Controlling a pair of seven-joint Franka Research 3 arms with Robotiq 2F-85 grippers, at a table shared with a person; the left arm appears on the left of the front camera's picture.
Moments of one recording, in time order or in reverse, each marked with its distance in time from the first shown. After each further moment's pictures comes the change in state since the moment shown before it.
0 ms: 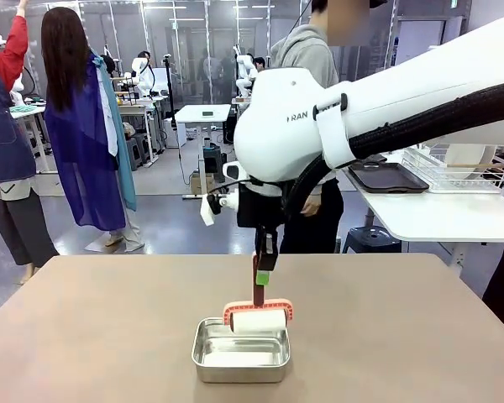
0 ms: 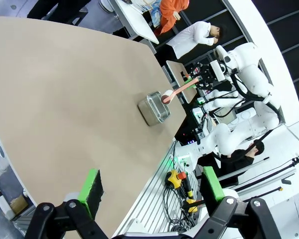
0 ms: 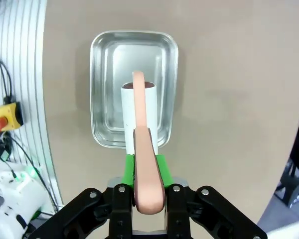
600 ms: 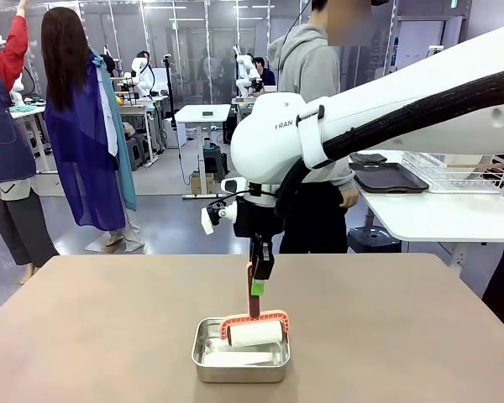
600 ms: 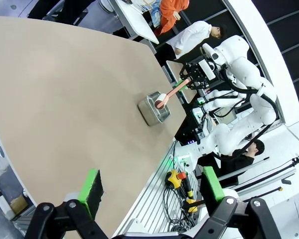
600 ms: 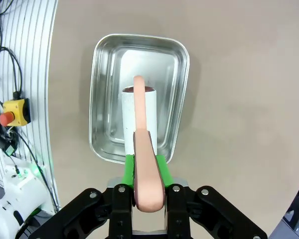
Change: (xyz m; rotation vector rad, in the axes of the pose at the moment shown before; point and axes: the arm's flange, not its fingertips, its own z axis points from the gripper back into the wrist) left arm 0.000 0.000 0.000 0.000 0.000 0.000; right arm 0.006 -0.032 -0.032 0.124 -0.025 0.037
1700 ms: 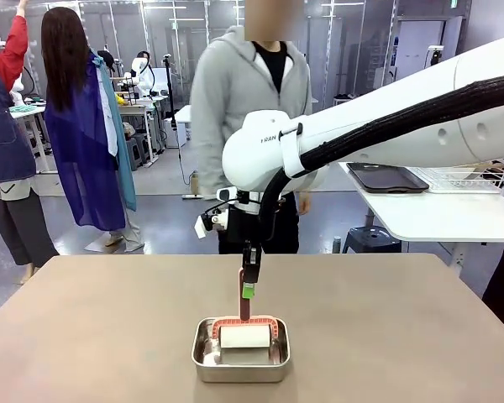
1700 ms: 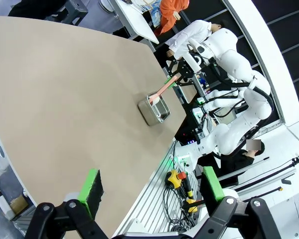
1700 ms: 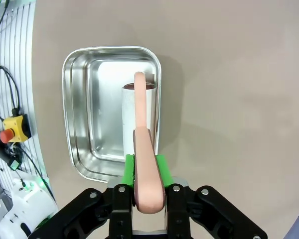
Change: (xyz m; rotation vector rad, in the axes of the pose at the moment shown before) left arm 0.000 0.000 0.000 0.000 0.000 0.000; right arm 0.009 -0.044 -0.031 0.049 -0.001 -0.097
